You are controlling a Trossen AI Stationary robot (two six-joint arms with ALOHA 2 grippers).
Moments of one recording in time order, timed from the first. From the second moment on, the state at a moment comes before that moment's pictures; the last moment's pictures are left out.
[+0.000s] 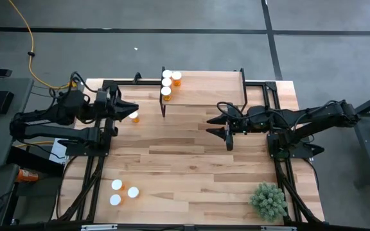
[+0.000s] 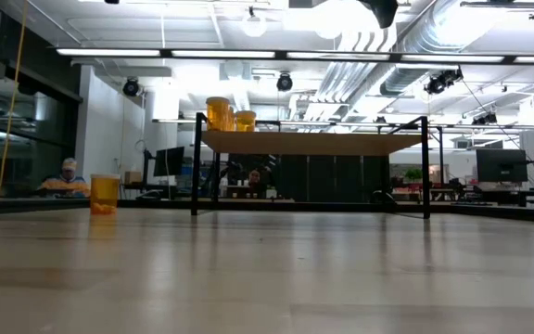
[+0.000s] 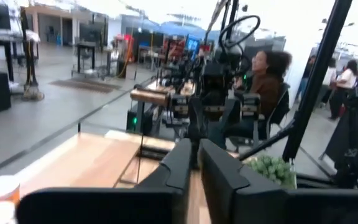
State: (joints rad) left arm 0.20 0.57 0.78 -0.16 -0.03 -0.14; right arm 0.12 1.09 0.90 -0.02 0.16 0.25
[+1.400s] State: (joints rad) left arm 0.76 1.33 0.91 -1.04 -0.11 -0.19; right arm 0.12 1.09 0.90 -0.12 0.17 0.34
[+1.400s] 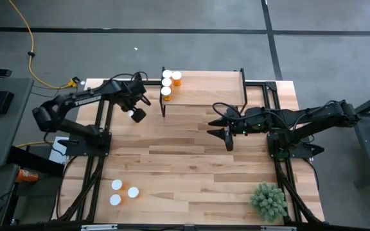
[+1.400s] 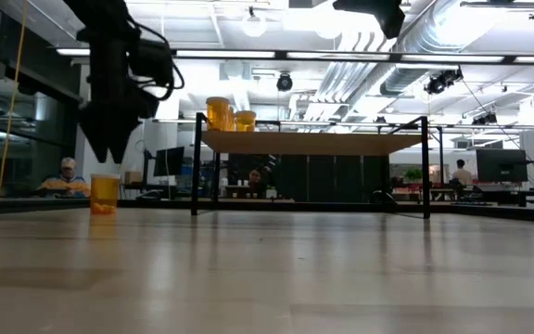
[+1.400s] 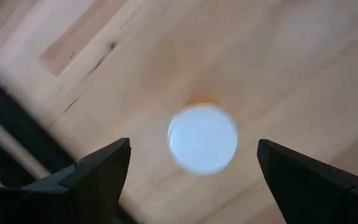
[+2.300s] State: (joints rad) left arm 0.81 1.51 0.91 -0.98 -0.05 -0.20; right arm 0.12 1.09 0.90 -0.14 0.19 0.34
